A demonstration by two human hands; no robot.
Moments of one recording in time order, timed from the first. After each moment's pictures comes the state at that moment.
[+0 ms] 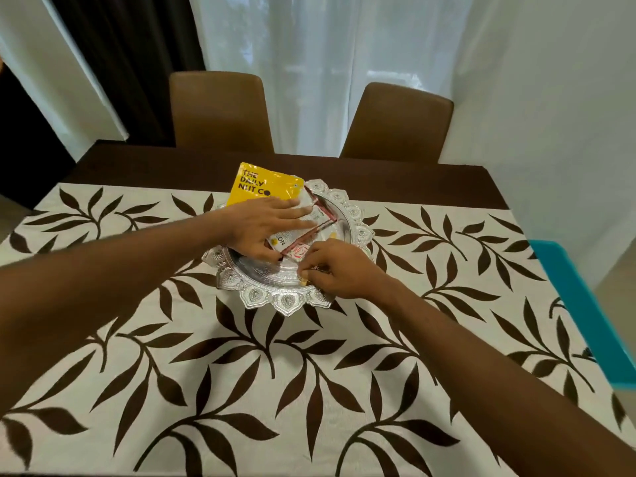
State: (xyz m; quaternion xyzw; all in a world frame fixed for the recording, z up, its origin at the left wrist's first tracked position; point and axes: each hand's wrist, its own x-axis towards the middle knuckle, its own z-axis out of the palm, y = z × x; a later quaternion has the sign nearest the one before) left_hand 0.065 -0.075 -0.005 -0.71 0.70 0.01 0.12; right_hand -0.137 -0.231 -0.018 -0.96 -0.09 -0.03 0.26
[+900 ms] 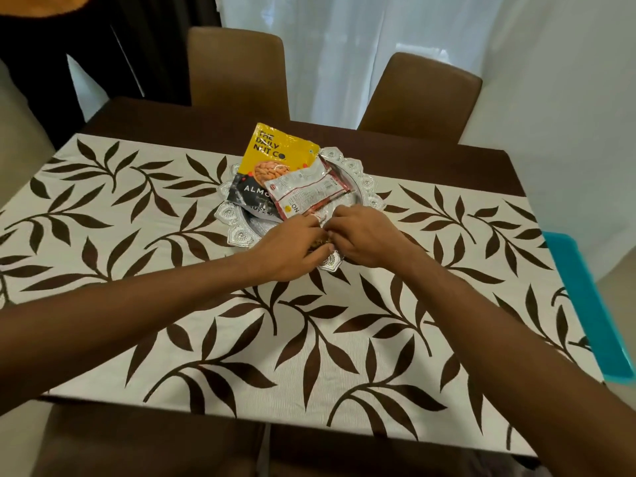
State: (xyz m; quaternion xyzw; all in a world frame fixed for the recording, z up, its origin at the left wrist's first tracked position) left_hand -0.071 -0.062 -0.034 -0.81 0.54 0.04 -0.21; right_hand -0.146 -0.247 -0.011 -0.99 -0.11 -0.01 0.09
